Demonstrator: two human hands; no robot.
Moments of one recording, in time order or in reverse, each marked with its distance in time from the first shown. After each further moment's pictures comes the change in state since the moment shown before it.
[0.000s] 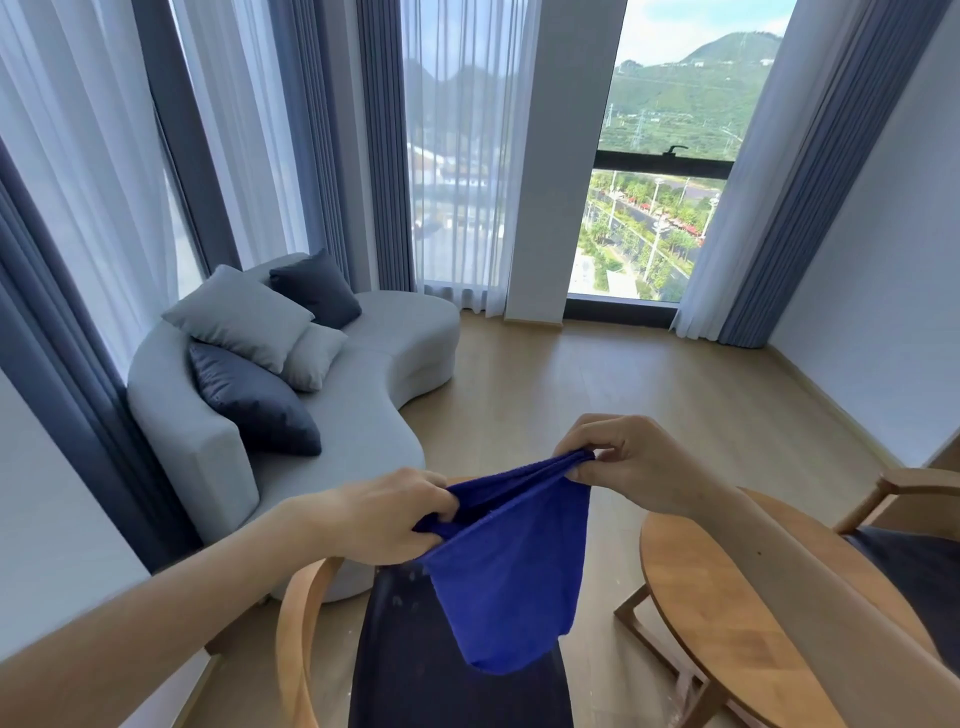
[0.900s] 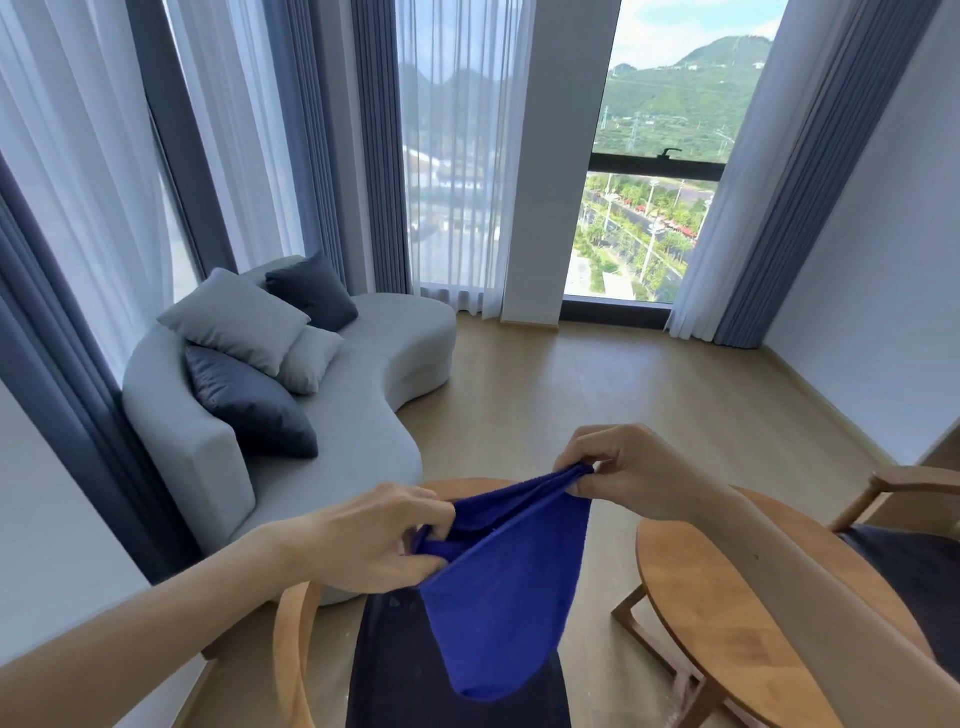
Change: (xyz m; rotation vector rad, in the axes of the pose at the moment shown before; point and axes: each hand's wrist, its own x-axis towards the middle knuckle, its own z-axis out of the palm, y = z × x) left_hand -0.020 0.009 0.007 -0.209 0.084 0.119; right_hand -0.008 -0.002 -0.001 -0.049 -0.069 0.019
